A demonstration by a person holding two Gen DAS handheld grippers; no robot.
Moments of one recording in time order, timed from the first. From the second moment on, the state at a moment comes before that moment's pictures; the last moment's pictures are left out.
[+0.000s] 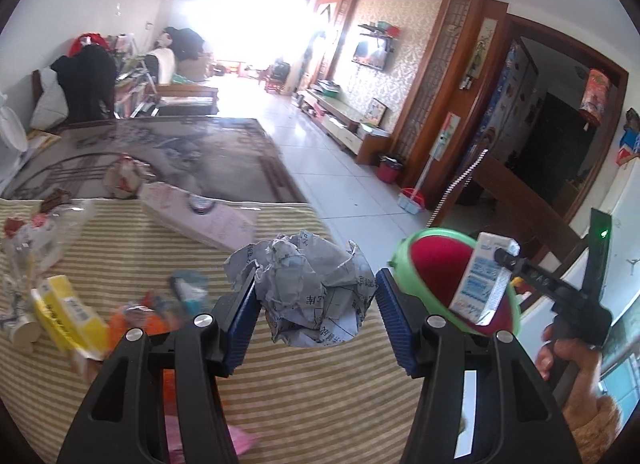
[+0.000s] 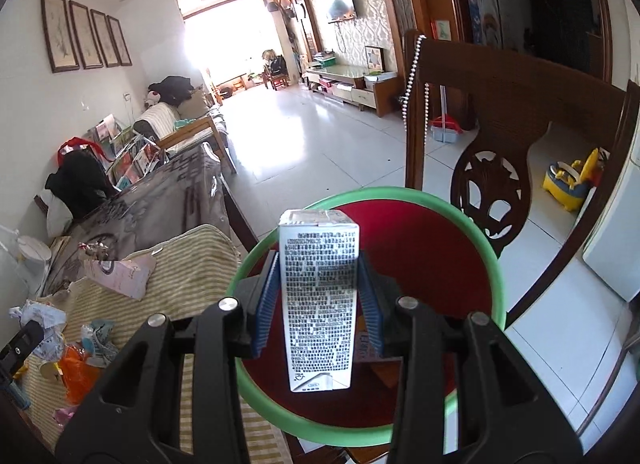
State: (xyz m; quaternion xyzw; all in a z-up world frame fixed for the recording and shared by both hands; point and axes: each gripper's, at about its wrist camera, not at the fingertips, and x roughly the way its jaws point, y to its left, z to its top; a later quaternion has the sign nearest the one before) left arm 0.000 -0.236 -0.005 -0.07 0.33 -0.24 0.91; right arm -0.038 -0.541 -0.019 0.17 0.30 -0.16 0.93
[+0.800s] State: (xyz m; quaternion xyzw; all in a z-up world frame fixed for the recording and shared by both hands) left arm 0.025 -0.420 -0.022 -0.03 0.38 -0.41 0.83; right arm -0.090 -0.585 0.004 0.24 0.14 -0.37 0.89
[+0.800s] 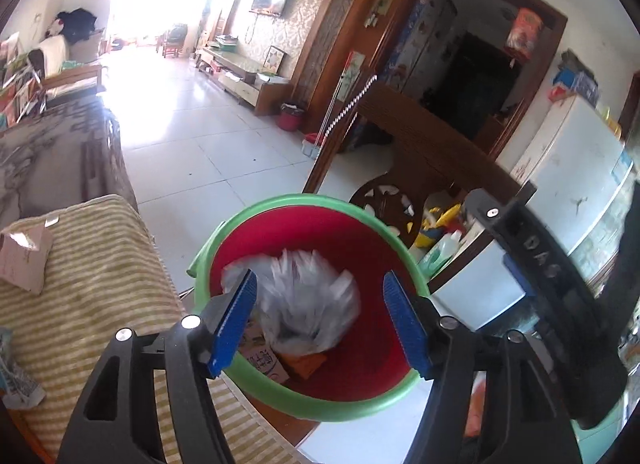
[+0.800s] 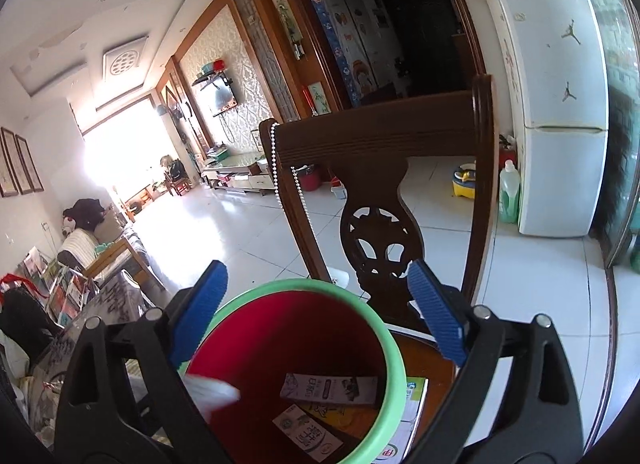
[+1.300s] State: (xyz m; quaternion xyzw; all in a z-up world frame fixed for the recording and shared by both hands) left arm 0.019 -0.258 0.011 -0.09 0.32 -0.30 0.89; right arm -0.047 -0.529 0.017 0.19 0.16 -0.30 0.92
